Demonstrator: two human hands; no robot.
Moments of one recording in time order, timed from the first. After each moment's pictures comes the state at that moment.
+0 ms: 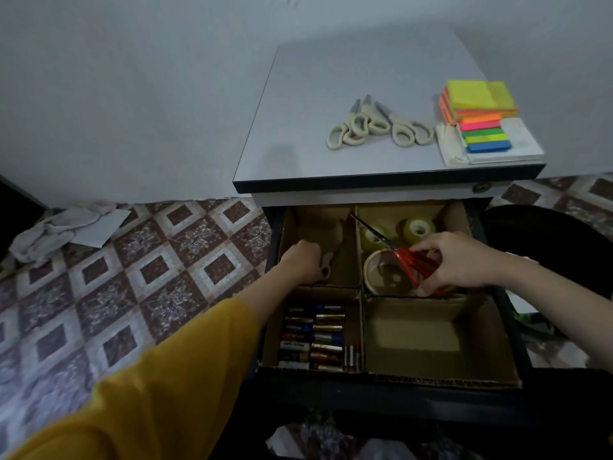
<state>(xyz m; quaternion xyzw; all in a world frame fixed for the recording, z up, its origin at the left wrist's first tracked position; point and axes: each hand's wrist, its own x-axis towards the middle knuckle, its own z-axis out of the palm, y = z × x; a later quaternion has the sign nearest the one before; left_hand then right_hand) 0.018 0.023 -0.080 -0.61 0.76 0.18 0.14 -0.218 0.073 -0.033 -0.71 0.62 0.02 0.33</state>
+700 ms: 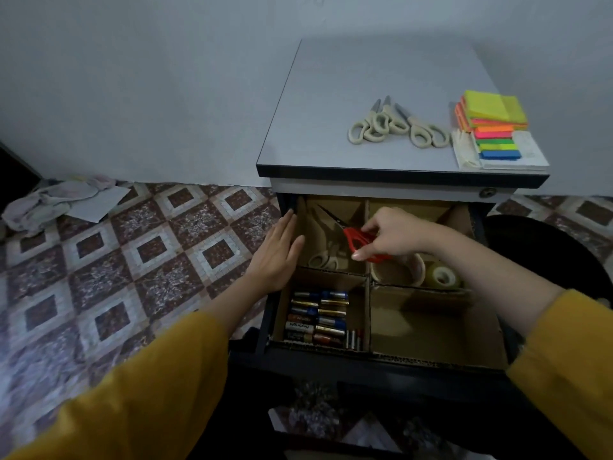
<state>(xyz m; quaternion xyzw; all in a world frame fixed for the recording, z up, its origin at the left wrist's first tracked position) 0.085 0.060 -0.095 -0.60 0.75 0.22 -0.15 -0.132 0.048 -0.012 -0.75 0.58 0.02 0.34</state>
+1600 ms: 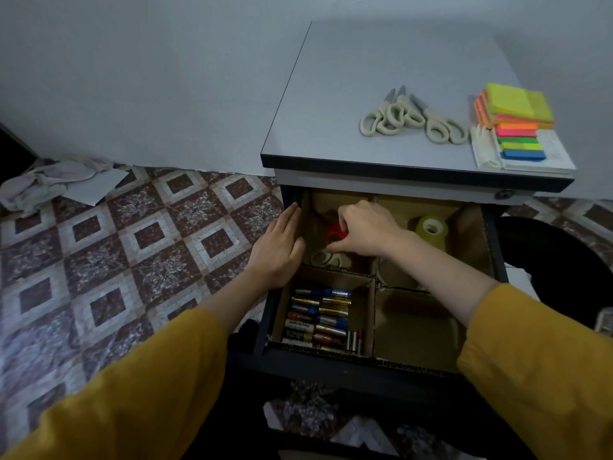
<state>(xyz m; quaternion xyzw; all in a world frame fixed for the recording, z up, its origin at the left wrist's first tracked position) 0.086 0.056 -0.097 -0.61 0.75 0.19 -0.15 -0.088 0.030 -0.039 -0.83 0.55 0.02 0.12</state>
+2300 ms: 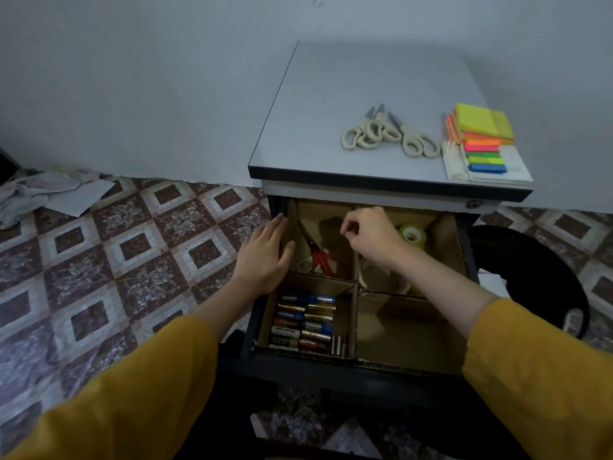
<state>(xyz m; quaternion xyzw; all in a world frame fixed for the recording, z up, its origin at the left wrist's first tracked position) 0.083 0.057 -0.093 -0.63 0.75 0.14 -0.15 -0.120 0.040 -0.040 -0.75 0.60 -0.16 0.23</state>
